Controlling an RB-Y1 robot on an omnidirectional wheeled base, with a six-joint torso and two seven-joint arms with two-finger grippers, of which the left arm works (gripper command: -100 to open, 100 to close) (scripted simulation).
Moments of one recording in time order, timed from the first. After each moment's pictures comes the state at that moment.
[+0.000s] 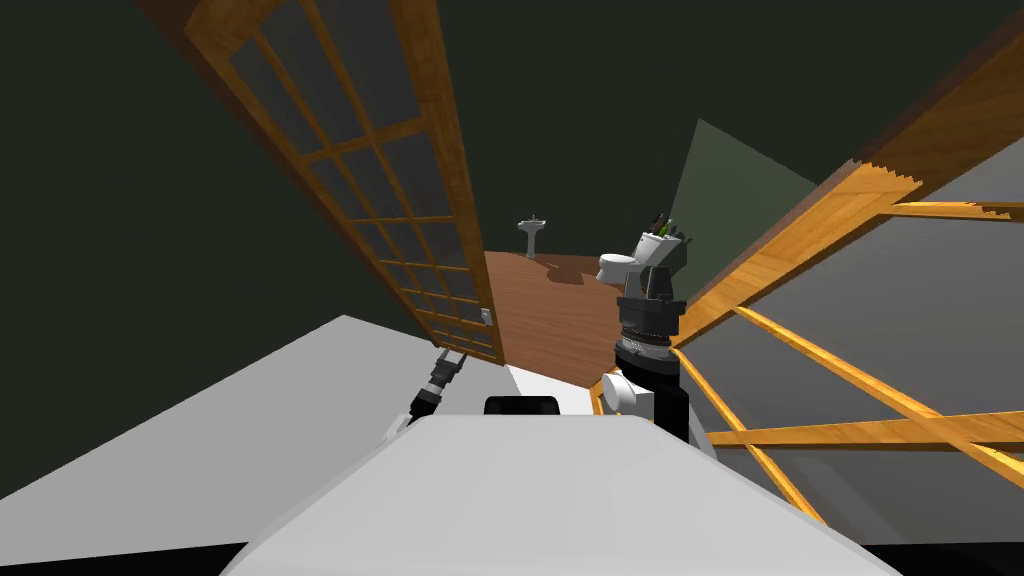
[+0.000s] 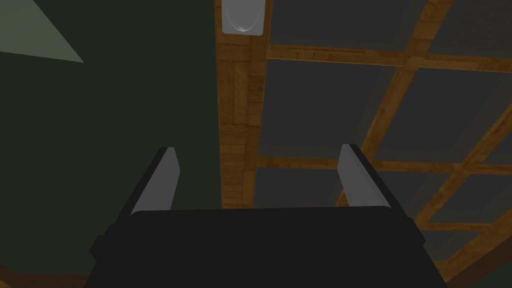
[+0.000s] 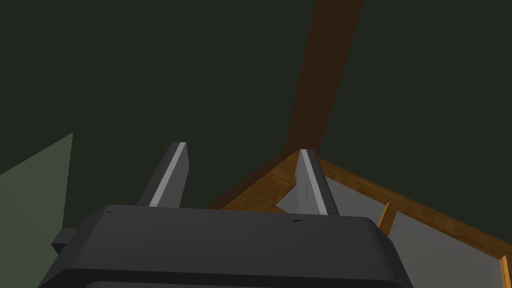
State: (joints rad) arm 0.17 0.24 0.23 -0.88 -0.56 -1.08 -0.88
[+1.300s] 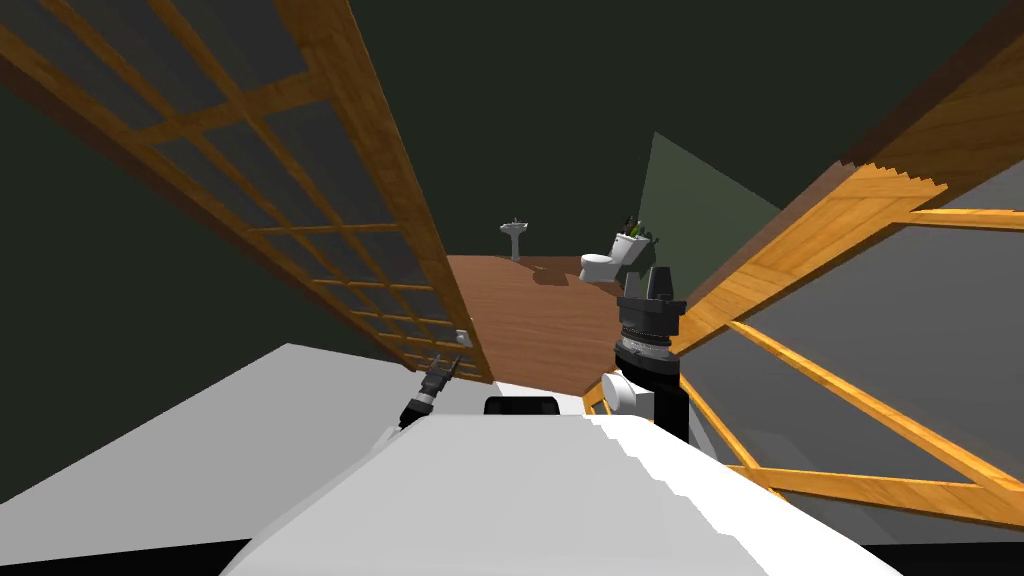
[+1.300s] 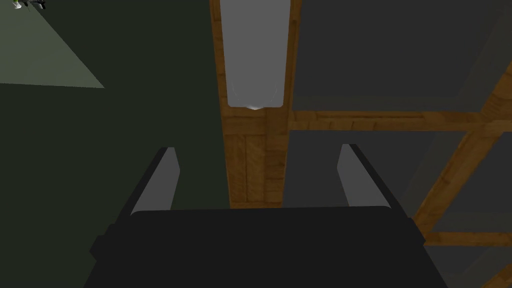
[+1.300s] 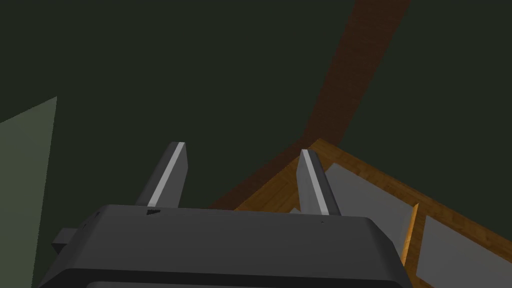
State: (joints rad) arm 0.15 0.26 0.31 -0.72 -0.55 -1.14 -0.97
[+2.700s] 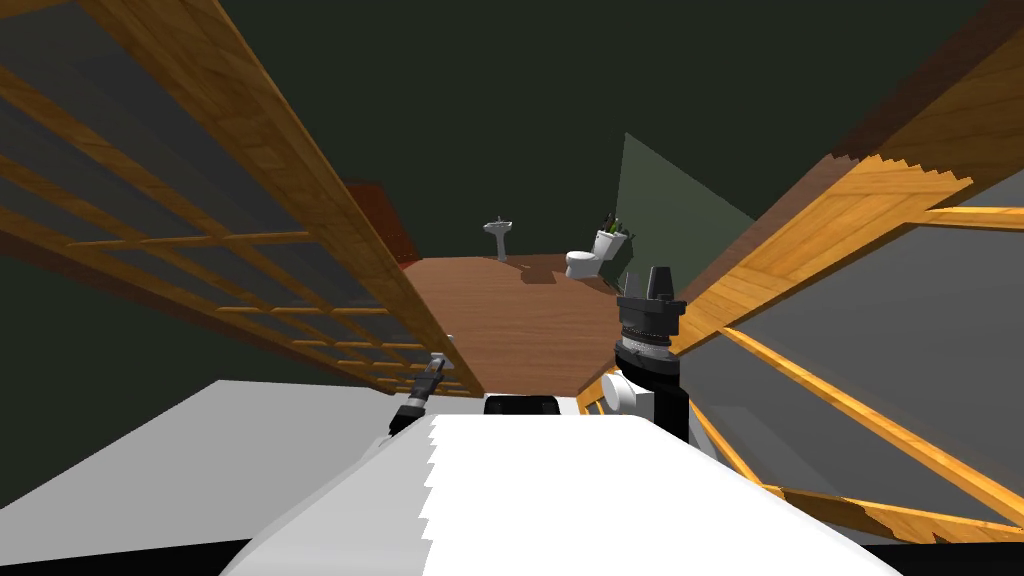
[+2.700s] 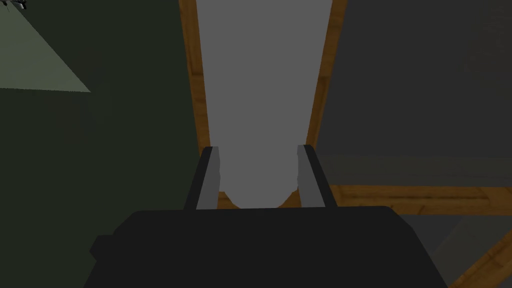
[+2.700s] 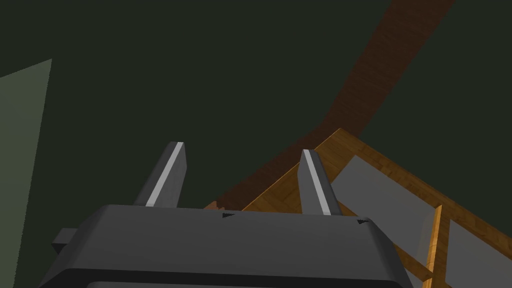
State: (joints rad) arm 0.15 0.28 0.38 -0.67 -0.49 -1.14 -0.97
